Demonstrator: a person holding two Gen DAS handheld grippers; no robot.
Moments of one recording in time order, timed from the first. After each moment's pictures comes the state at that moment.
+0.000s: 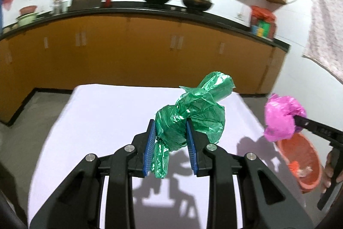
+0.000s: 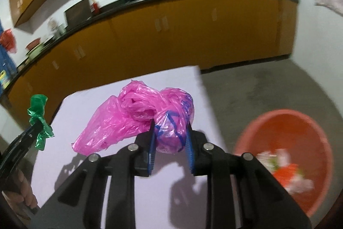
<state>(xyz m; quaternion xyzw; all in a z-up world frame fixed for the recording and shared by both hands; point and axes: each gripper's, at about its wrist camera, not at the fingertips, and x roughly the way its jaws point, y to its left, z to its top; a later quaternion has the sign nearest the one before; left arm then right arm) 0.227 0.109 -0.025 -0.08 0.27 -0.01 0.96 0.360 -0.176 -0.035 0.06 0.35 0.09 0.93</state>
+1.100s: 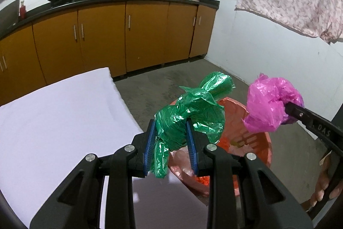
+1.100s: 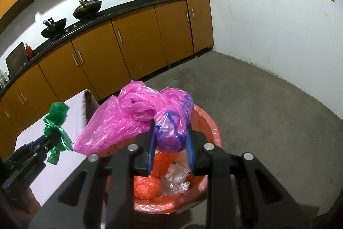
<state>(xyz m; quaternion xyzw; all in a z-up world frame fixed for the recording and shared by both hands) 0.253 -0.144 -0.041 0.01 0.32 -0.21 0.92 0.260 -0.388 -0.049 0.13 0.31 -0.13 0.93</state>
